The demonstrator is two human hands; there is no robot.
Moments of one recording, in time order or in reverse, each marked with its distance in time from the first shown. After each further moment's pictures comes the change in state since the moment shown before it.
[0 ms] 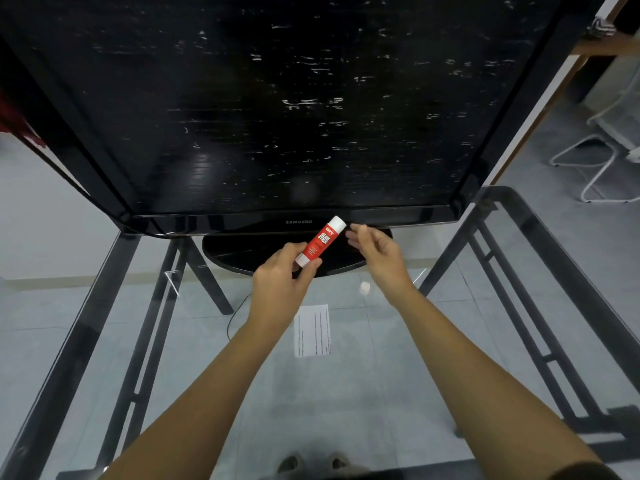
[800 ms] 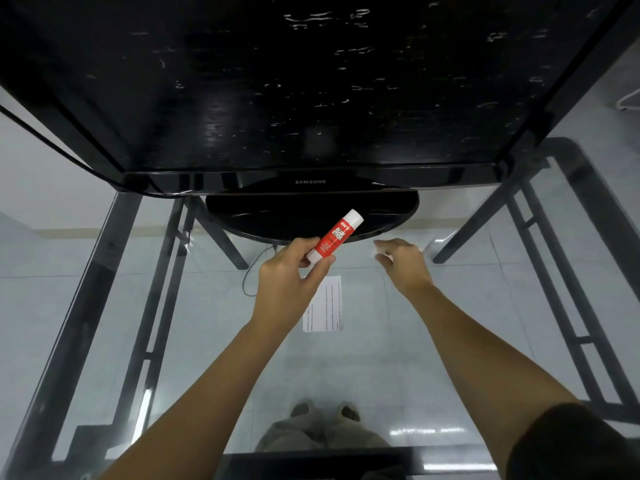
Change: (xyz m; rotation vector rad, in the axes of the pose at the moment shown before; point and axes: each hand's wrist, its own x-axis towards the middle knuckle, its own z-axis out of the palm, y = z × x) left_hand -0.015 -0.025 0.029 -0.015 -0.082 -0.088; right_hand 0.025 0.118 -0.022 -0.842 -0.166 0.012
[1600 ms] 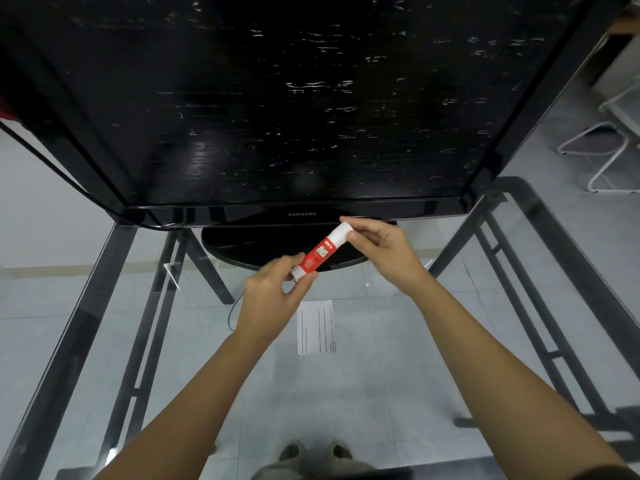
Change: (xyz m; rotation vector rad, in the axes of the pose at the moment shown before) left_hand 0.002 -0.006 -0.024 0.059 0.032 0.075; right_hand -0.026 -0.101 -0.085 0.826 -0.020 -0.214
